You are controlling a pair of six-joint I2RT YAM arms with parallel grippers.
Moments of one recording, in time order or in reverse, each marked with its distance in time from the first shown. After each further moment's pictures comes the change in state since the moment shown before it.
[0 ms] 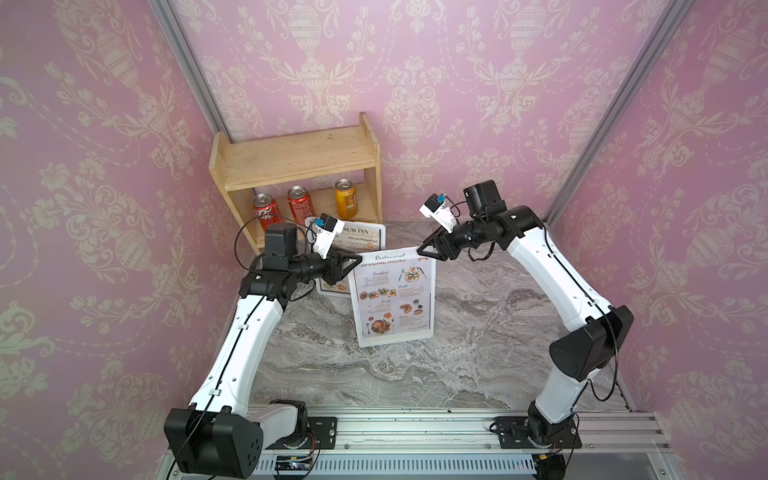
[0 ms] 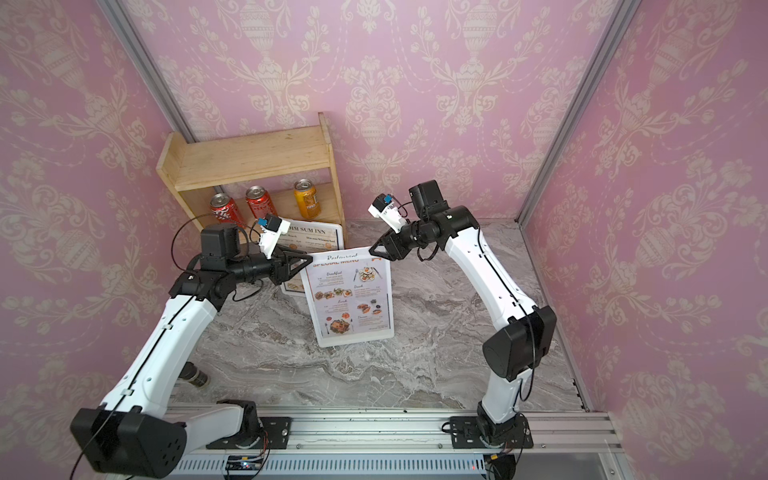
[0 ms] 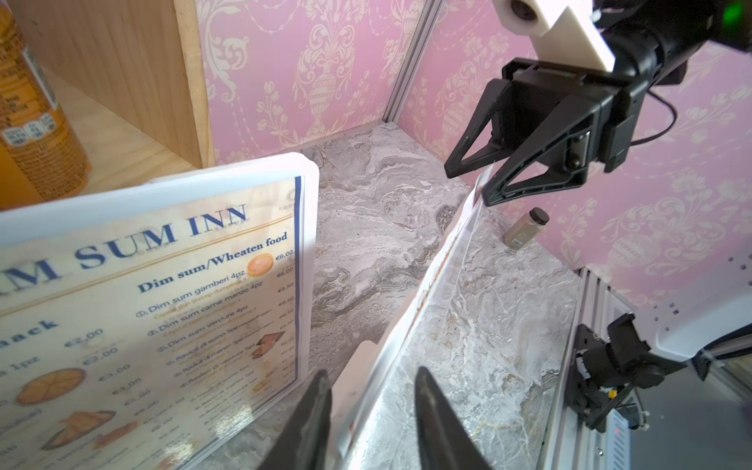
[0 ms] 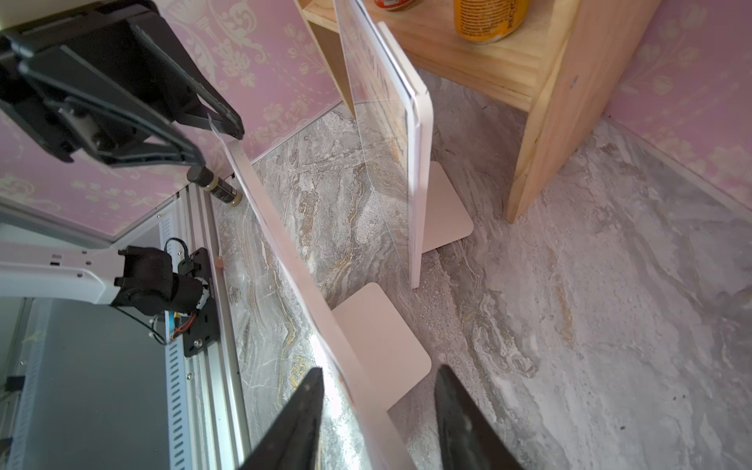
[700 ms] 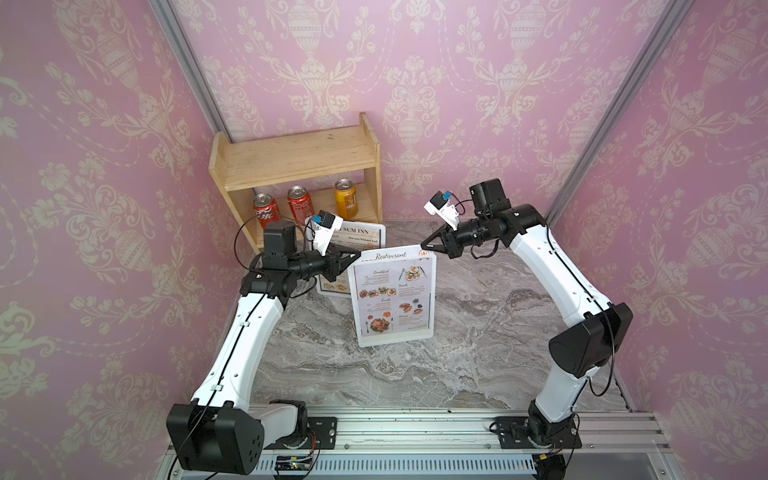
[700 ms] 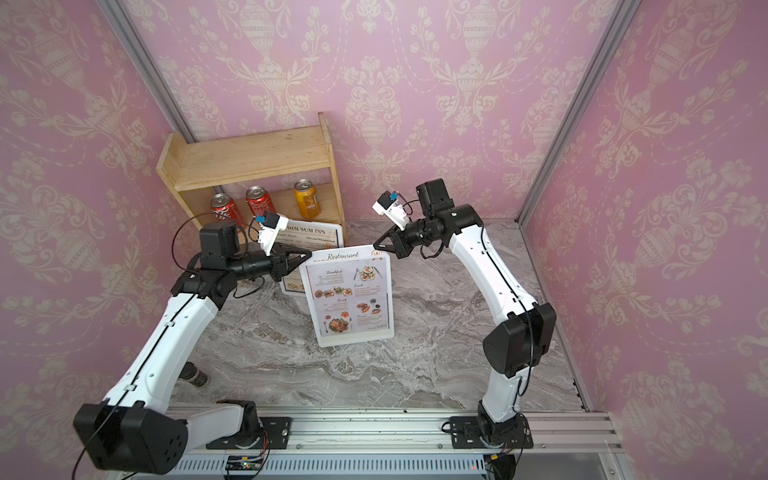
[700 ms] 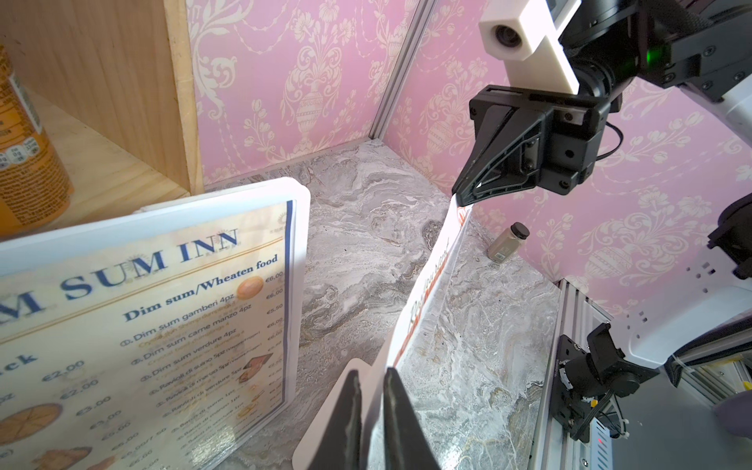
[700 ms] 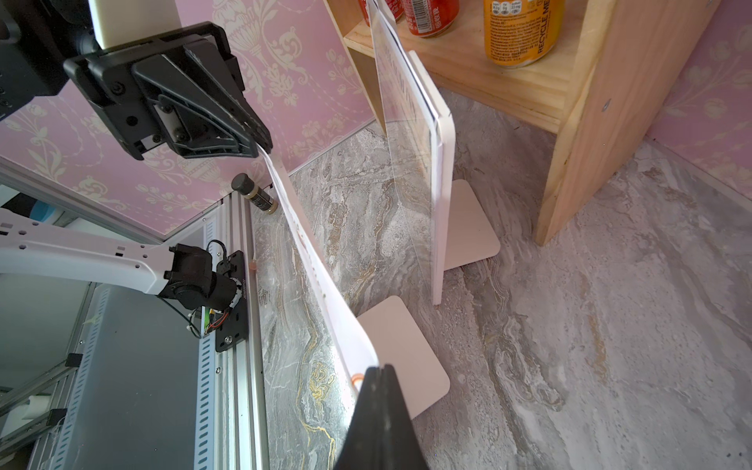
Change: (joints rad) left arm 0.011 0.016 -0.020 0.072 0.065 -0.047; right arm -0.061 0.021 -0.024 0.014 -0.195 -0.046
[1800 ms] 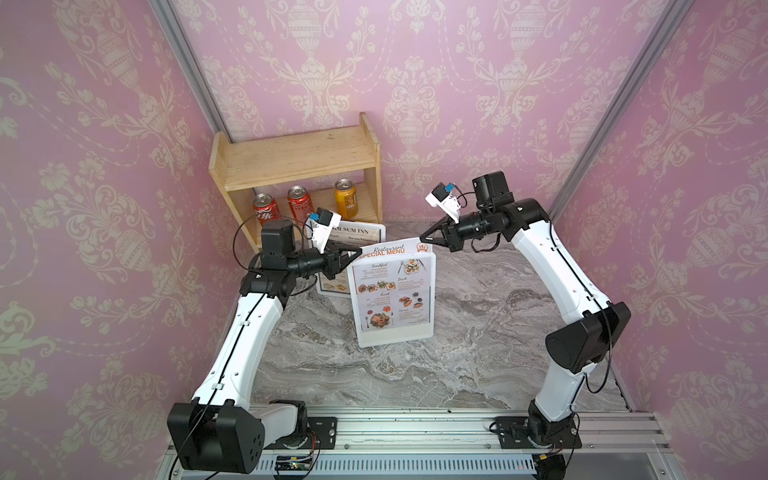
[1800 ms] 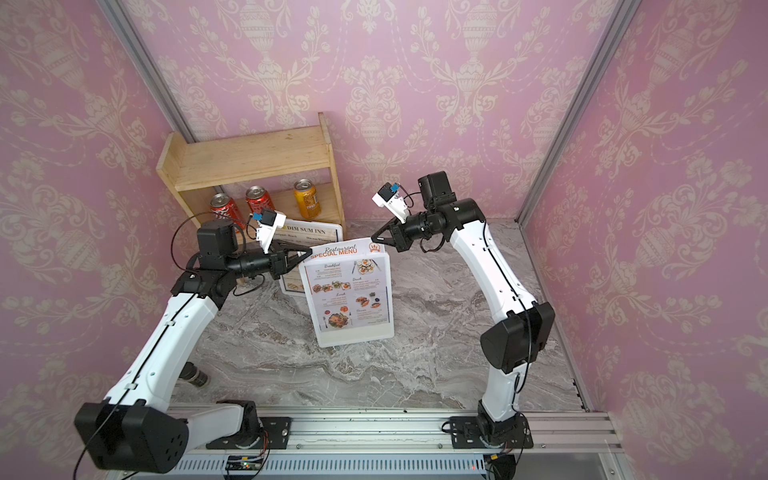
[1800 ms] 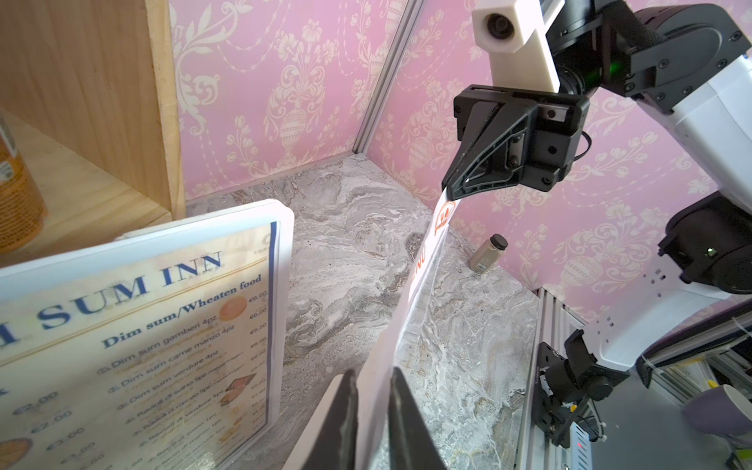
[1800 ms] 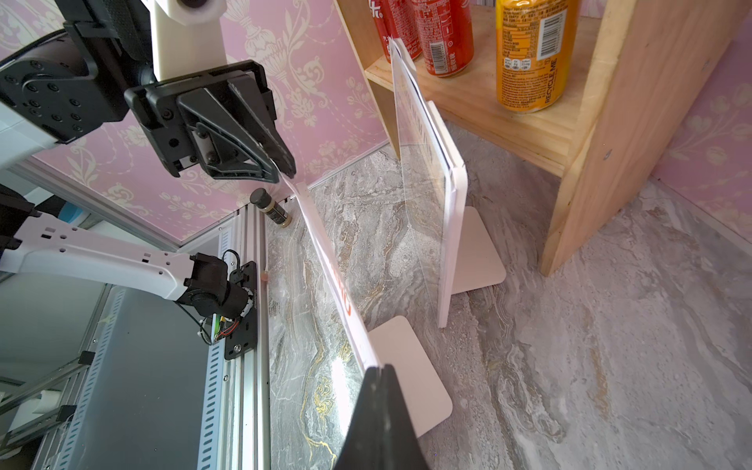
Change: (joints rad) left arm 0.015 0.003 -0.007 0.073 0.062 -0.060; right arm -0.014 0.035 0.098 -0.022 -0.060 -0.011
